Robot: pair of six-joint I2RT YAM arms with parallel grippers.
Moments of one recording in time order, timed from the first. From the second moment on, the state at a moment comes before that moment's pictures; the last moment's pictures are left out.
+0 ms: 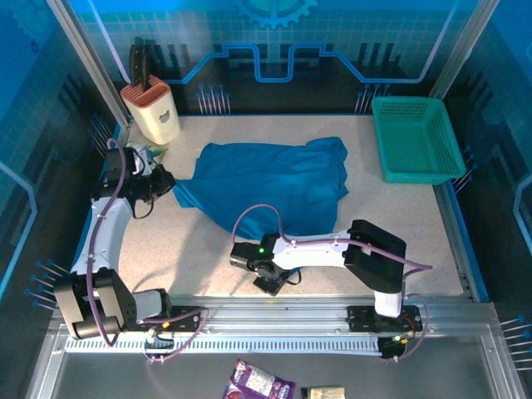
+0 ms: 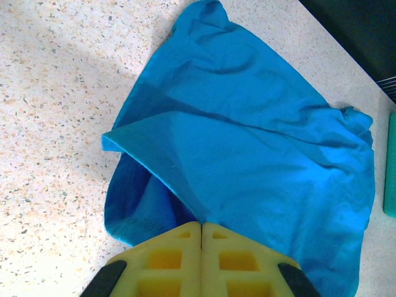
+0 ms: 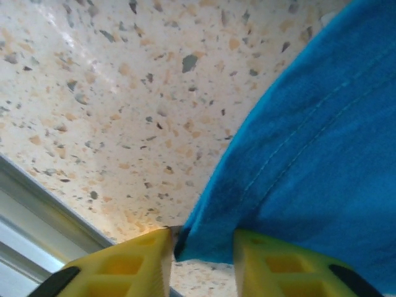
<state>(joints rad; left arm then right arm) 0.24 1.24 1.00 -0.63 0.44 -0.45 1.24 1.87 1.20 -0.93 0.04 0.31</state>
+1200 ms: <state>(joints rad) 0.30 1.05 1.49 -0.72 0.45 -0.54 0.36 1.41 2.25 -0.78 0.51 -0.12</state>
